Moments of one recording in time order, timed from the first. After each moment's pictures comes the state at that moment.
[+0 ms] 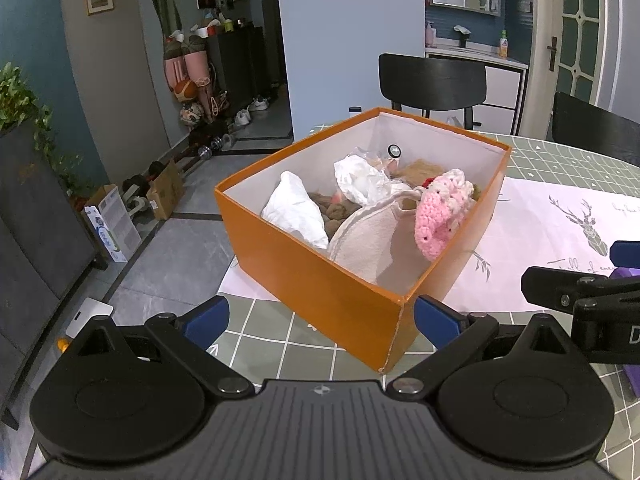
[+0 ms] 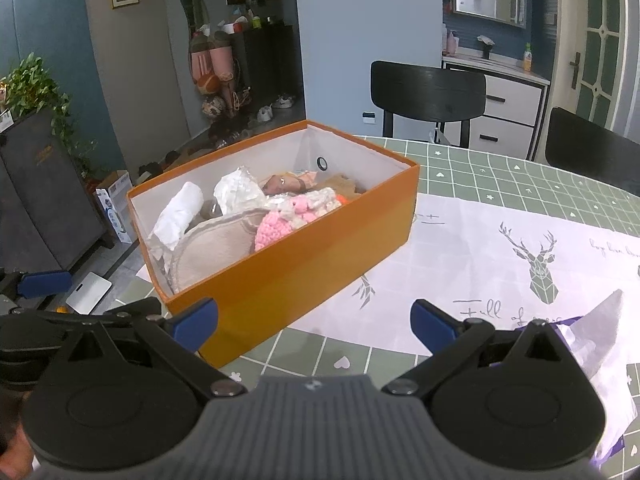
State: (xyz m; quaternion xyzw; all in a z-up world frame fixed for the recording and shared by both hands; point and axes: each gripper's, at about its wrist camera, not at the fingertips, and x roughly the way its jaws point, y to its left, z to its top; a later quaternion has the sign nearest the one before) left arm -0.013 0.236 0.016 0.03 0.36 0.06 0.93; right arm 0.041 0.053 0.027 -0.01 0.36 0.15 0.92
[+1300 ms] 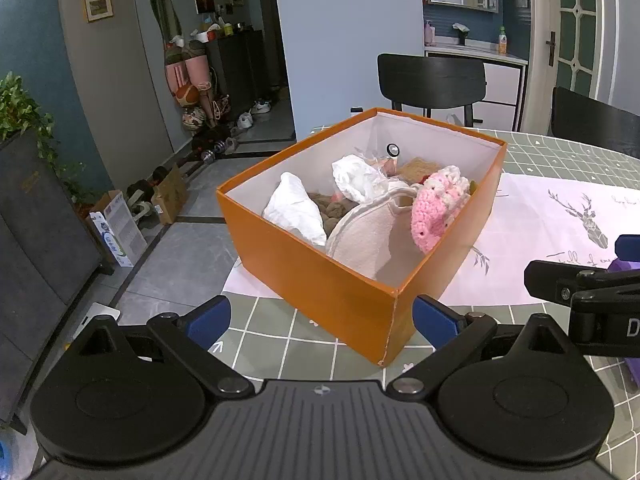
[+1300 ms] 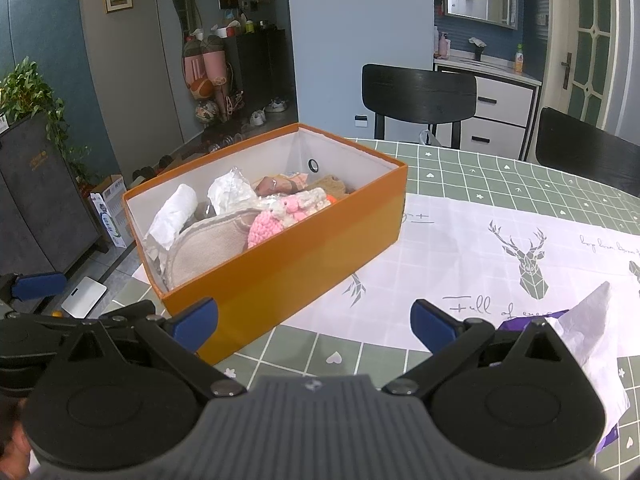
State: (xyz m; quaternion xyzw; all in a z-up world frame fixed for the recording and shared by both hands) left arm -0.019 0.234 0.021 0.03 0.36 0.06 0.93; right arm 0.035 0.046 0.029 -0.01 0.35 0.14 0.92
